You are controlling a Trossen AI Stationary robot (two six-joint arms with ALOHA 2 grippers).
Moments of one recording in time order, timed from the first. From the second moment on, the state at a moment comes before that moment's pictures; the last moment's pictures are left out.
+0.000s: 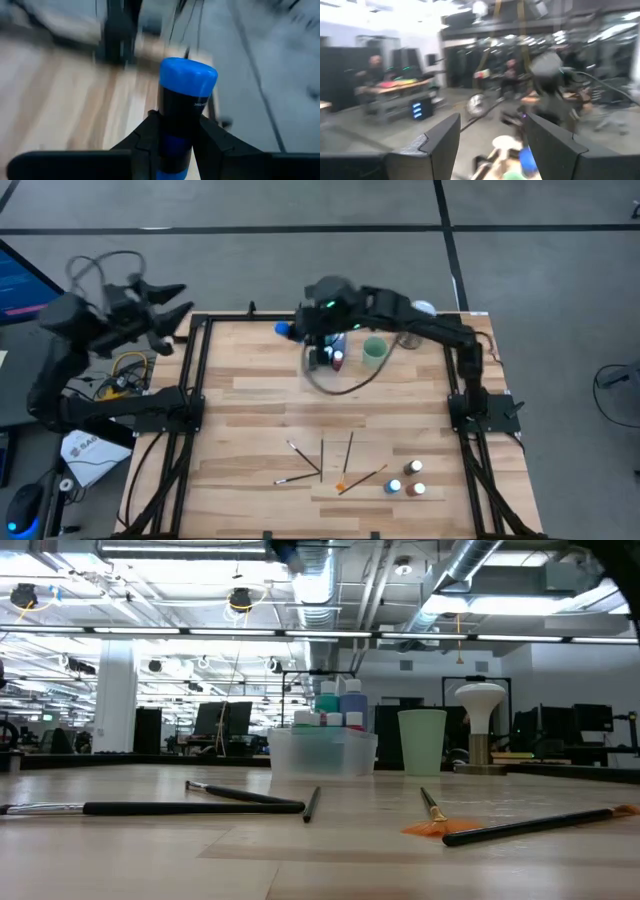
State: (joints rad) left arm 0.44 0.62 1.28 -0.50 -0.06 0.05; right arm -0.17 2.00 2.34 -0.90 -0.04 -0.39
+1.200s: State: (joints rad) left arm 0.40 1.02 0.74 0.65 0.45 -0.32; right arm -0.14 1.91 2.33 -0.66 -0.23 -0.27
